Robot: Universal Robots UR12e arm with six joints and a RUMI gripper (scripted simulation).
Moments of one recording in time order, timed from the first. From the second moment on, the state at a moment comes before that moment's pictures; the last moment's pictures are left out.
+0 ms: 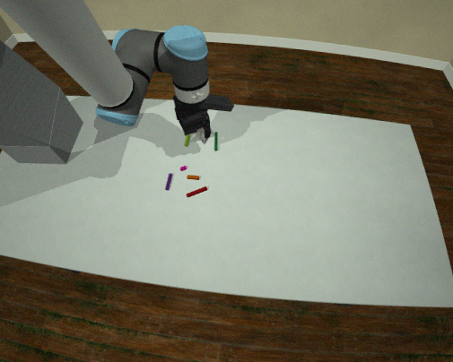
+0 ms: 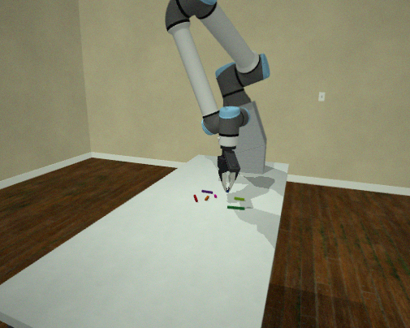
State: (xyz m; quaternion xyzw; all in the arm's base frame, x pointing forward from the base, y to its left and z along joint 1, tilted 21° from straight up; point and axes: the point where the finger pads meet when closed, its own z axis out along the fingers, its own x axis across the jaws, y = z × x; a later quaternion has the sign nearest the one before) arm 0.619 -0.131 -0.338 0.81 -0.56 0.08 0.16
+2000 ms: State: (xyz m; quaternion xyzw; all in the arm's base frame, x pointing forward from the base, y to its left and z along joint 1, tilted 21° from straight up) arm 0.618 -0.149 -0.386 0.81 -0.56 0.08 0.16
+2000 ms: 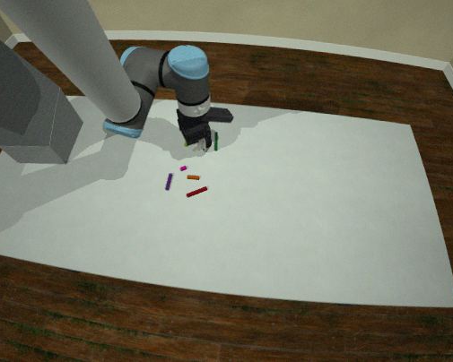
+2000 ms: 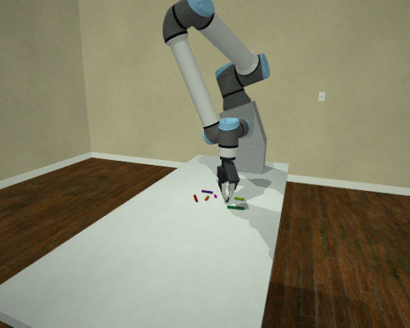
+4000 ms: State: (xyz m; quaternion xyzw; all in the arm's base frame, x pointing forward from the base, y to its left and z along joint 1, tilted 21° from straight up) arm 0.617 -0.153 -0.396 0.81 -0.56 0.08 0.16
